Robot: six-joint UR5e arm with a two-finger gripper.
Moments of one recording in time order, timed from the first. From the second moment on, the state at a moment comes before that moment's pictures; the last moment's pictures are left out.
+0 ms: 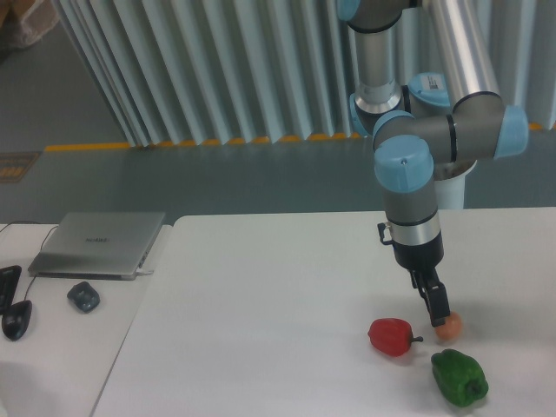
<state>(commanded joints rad) 2.26 -1.92 -1.49 -1.17 1.62 1.37</state>
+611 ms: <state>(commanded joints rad) 2.34 -1.87 -1.58 -1.12 1.58 1.37</state>
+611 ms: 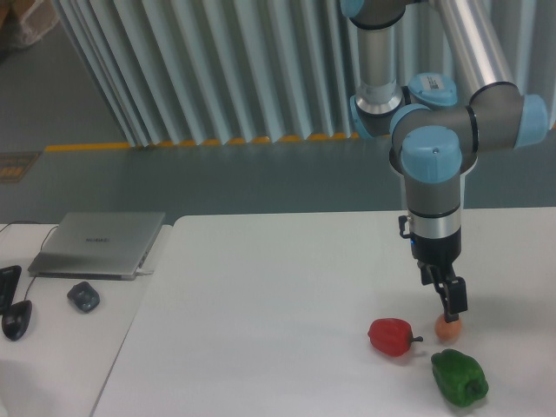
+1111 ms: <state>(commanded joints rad) 2.38 -1.86 -1.63 -1.05 1.56 1.38</state>
